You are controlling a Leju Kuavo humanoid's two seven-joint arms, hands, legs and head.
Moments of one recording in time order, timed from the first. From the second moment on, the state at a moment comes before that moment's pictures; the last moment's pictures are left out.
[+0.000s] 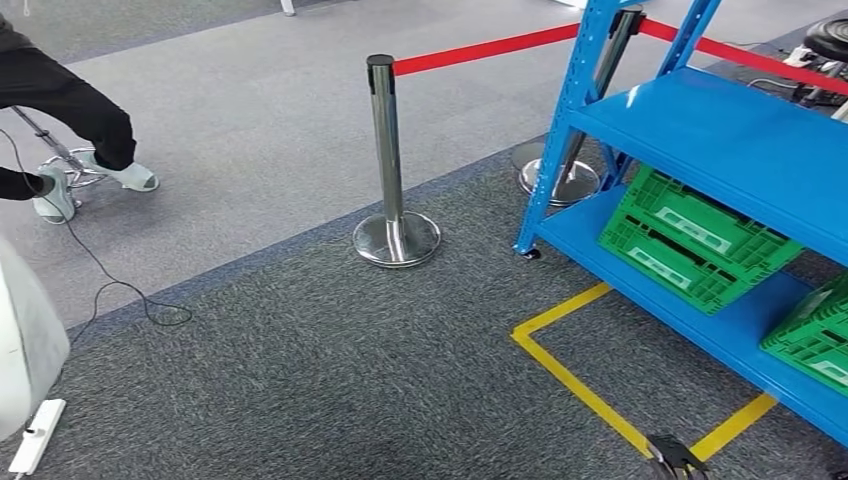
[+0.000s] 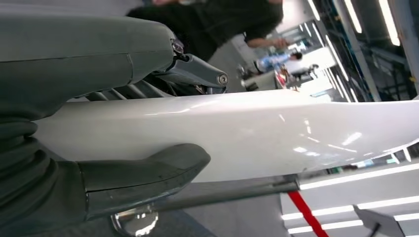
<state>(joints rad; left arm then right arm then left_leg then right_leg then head) 0.30 -0.06 0.21 -1.76 -0.02 -0.19 -0.49 0.02 -0.24 -0.33 -0.16 0.30 0.08 0.07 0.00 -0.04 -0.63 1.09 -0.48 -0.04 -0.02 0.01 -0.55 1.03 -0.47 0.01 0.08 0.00</state>
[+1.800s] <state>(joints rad) 0.29 -0.09 0.23 -1.76 -0.01 -0.16 -0.51 0.02 -0.22 -0.35 -0.17 0.33 0.07 0.08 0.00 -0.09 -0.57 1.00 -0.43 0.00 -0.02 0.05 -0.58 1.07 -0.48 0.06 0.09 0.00</state>
